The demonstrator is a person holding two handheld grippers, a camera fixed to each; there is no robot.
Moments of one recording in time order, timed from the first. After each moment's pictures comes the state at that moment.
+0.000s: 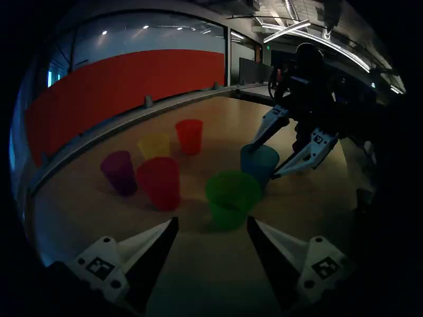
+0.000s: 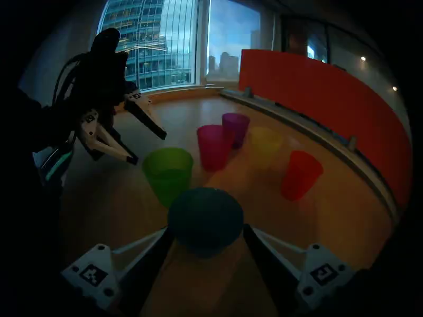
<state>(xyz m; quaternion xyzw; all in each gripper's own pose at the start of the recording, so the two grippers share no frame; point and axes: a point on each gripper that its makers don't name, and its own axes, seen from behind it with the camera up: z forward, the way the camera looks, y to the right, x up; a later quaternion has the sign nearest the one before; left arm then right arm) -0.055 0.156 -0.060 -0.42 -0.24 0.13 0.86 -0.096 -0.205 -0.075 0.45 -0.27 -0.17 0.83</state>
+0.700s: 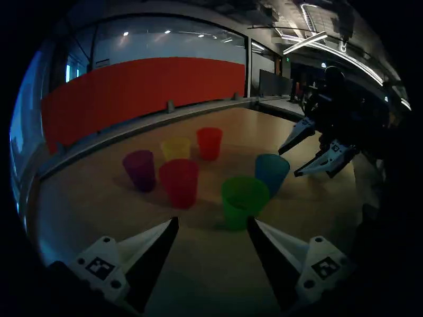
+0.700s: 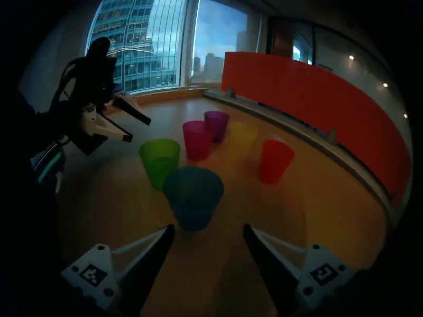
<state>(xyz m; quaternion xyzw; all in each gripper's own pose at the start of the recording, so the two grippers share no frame) -0.040 0.133 -0.057 -0.36 -0.22 0.10 0.90 -0.085 -0.158 -0.094 0.40 -0.26 -0.17 0.86</state>
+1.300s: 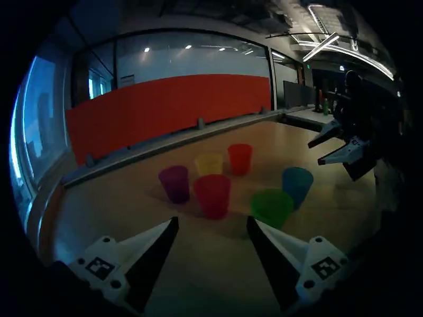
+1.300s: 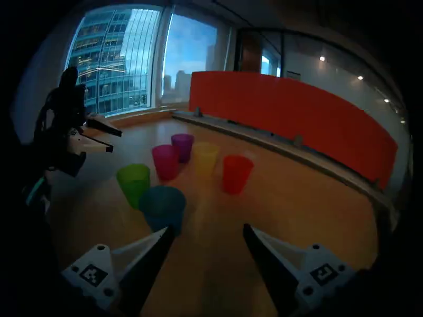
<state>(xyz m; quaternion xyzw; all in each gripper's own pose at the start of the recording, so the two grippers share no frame) -0.007 0.098 -0.038 -0.27 -0.16 0.11 0.94 -0.041 -0.125 -0.075 0.32 -0.21 -0.12 0.92</state>
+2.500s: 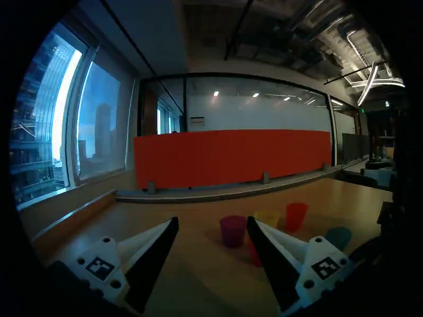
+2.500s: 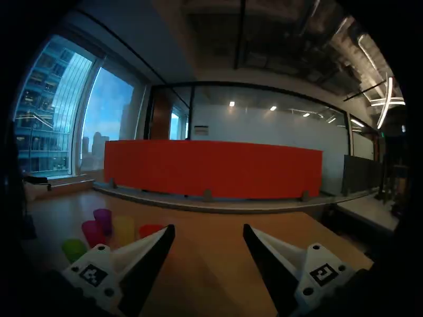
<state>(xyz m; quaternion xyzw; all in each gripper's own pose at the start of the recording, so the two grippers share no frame) 0.070 0.043 -0.023 -0.06 0.00 0.02 1.00 0.062 -0.047 -0.026 0.04 0.00 -0.03 1.00</state>
